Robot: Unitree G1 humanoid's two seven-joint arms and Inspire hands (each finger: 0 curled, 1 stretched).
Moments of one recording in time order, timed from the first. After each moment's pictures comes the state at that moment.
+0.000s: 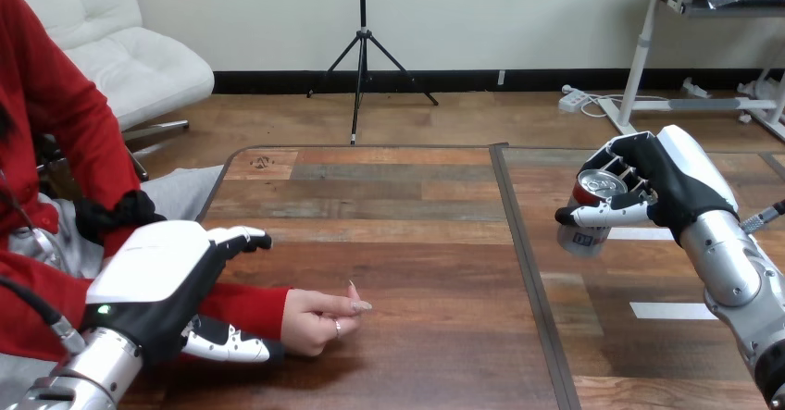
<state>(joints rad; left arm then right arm) 0.08 0.57 -0.01 0.02 0.75 -0.26 -0.12 -0.71 -0.50 0.15 1.20 -0.38 -0.42 -0.10</state>
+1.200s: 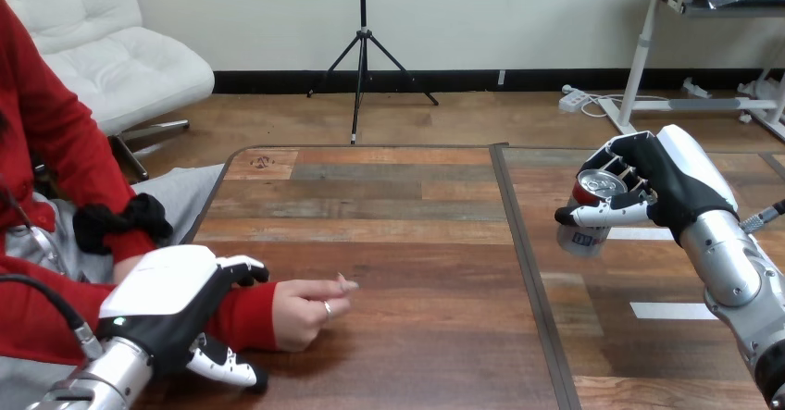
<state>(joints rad) 0.02 0.58 -0.10 0.17 0.77 -0.21 -0.10 -0.71 -0.50 0.15 1.20 -0.38 -0.43 -0.10</state>
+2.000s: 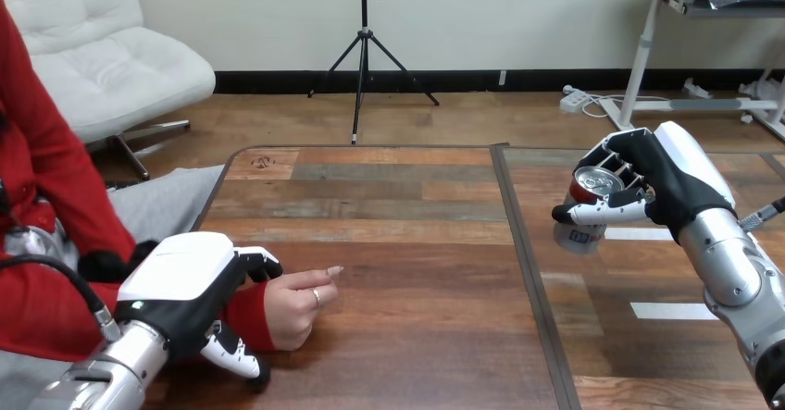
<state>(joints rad) -0.06 0.59 -0.15 0.21 0.78 -0.21 -0.08 -0.71 -0.50 0.15 1.20 -0.38 -0.46 -0.10</state>
